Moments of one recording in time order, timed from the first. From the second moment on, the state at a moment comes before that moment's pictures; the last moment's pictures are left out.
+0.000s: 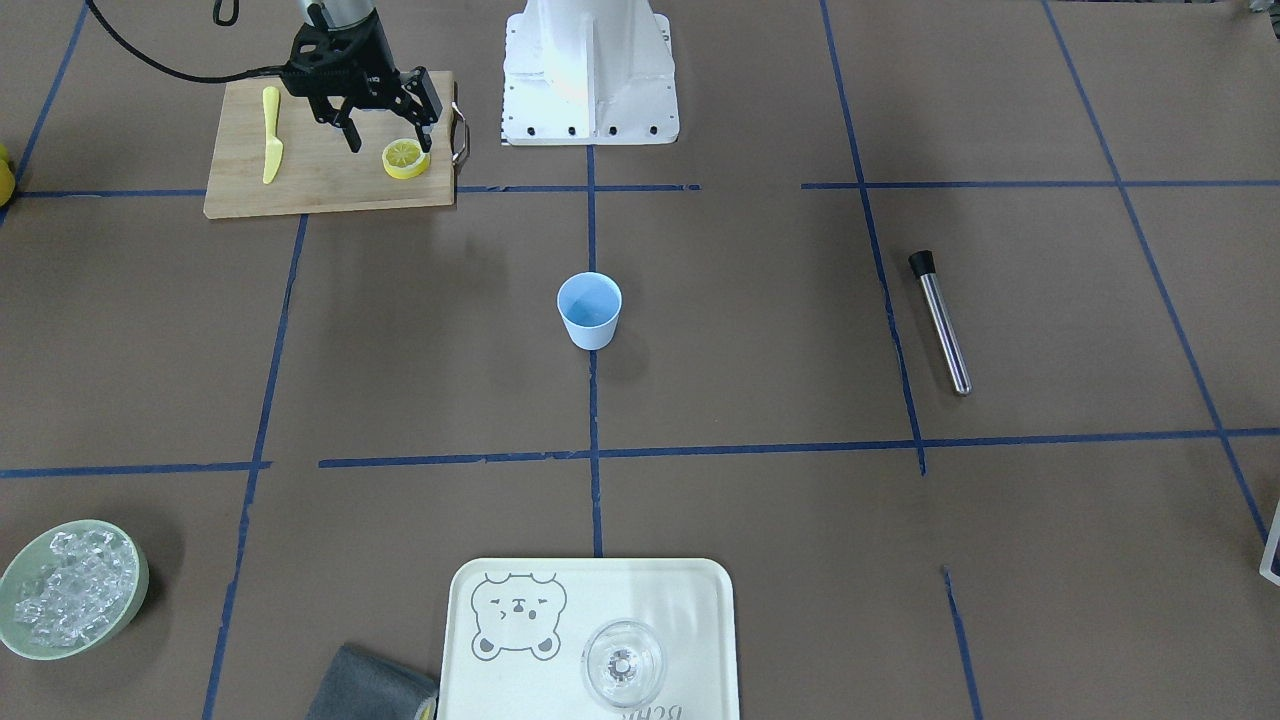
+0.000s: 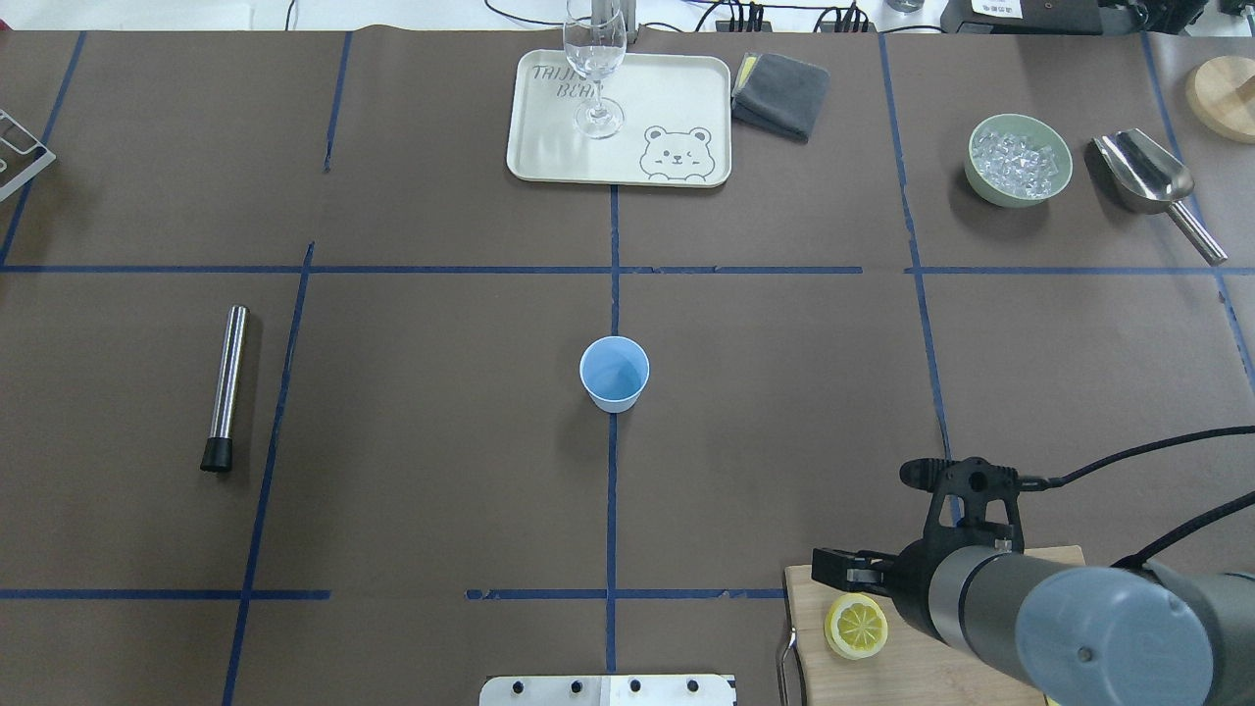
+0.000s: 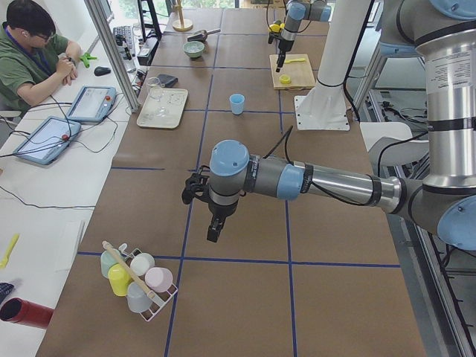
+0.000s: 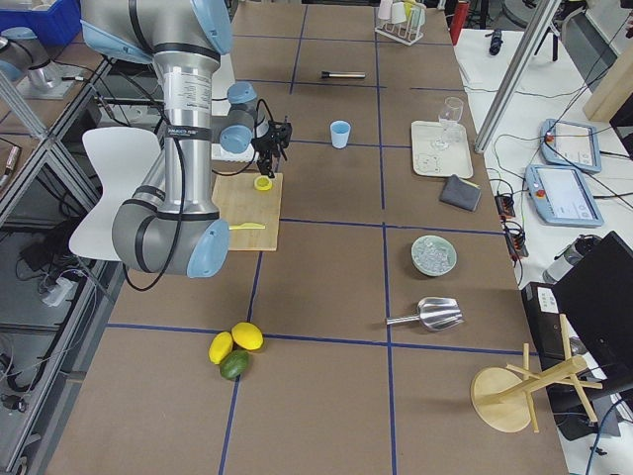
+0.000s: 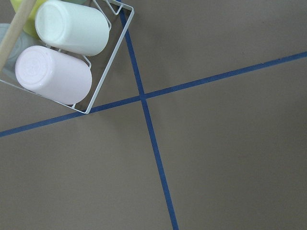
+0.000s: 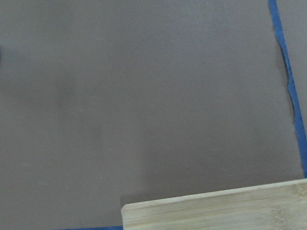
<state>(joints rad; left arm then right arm) -1.57 -1.40 -1.91 -1.61 -2.32 0.11 0.07 -1.60 2.27 -1.41 1.40 1.62</state>
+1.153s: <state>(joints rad) -1.57 -1.40 -1.91 -1.61 -2.32 0.11 -0.02 -1.60 2.16 -1.35 1.35 1.63</state>
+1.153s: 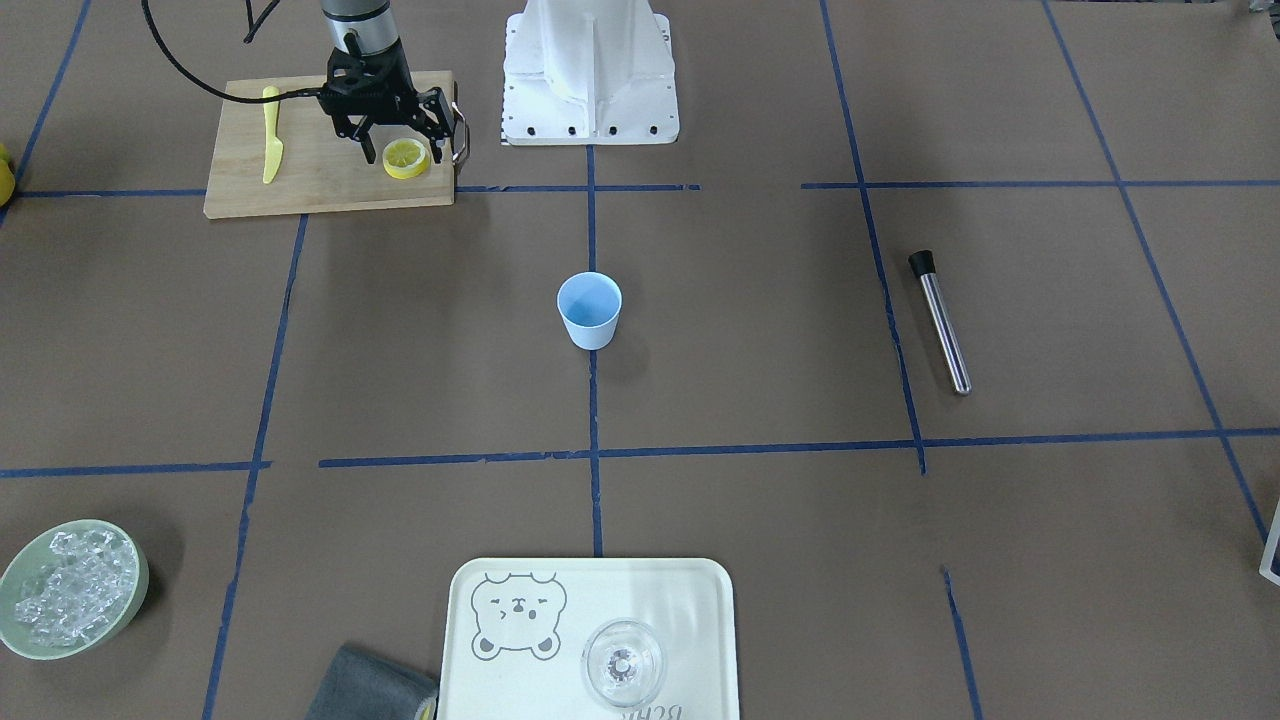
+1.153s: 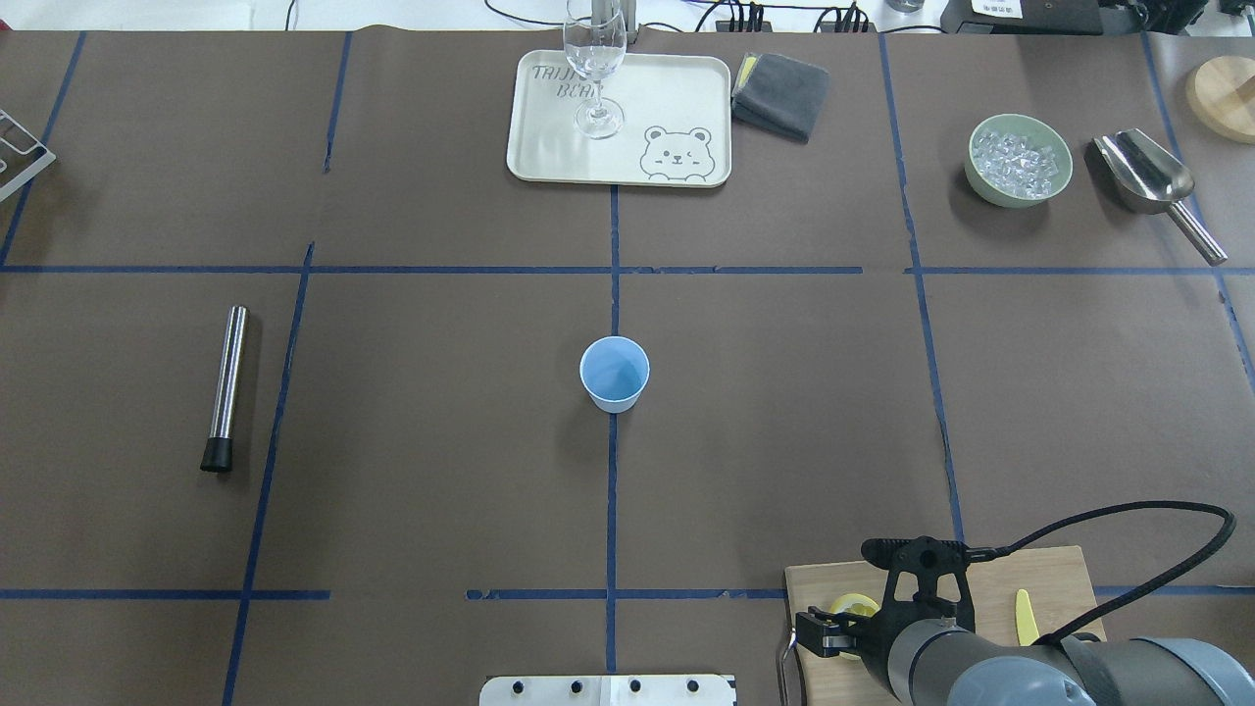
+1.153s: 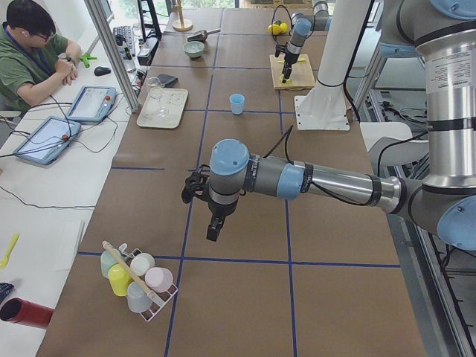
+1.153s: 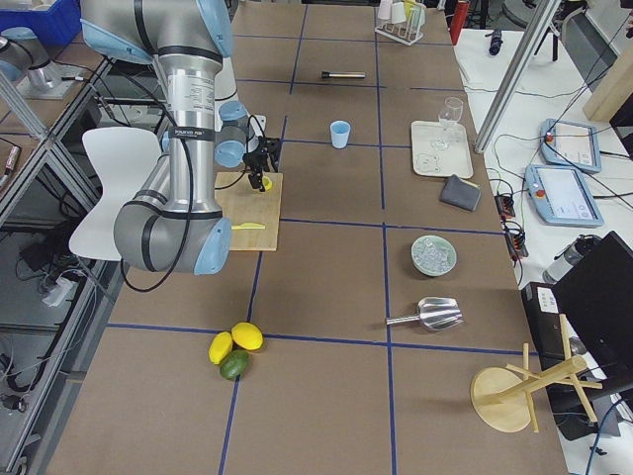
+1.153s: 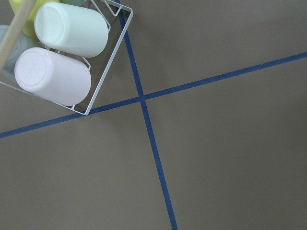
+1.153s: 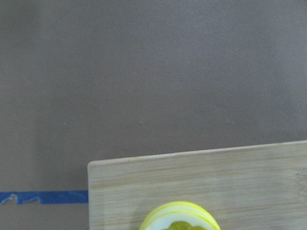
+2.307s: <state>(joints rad) -1.57 -1.40 -1.91 -1.61 -2.32 0.11 -0.02 -1.59 2.16 -1.35 1.35 1.62</state>
